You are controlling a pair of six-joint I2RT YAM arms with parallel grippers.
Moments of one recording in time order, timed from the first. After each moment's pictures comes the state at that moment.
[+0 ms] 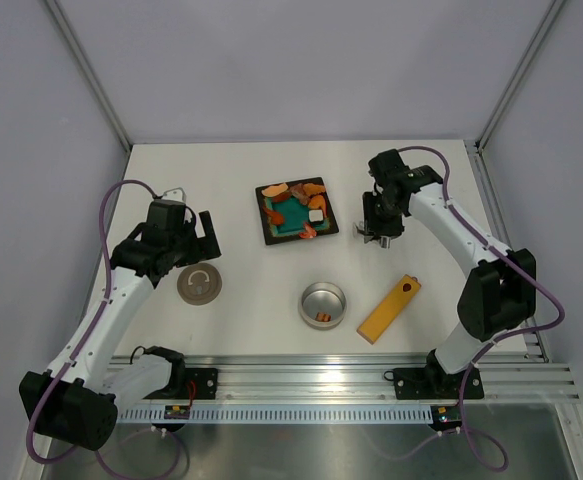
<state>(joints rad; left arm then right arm) -0.26 1.02 0.95 -0.78 -0.11 -0.44 0.37 1.66 1.46 -1.02 -0.02 0.35</state>
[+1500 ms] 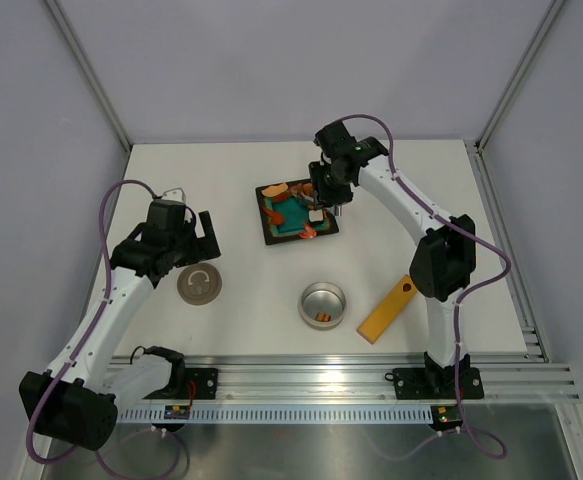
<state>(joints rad) -0.26 1.02 0.95 -0.79 -0.12 -0.44 0.53 2.05 2.01 -1.01 -0.03 0.33</state>
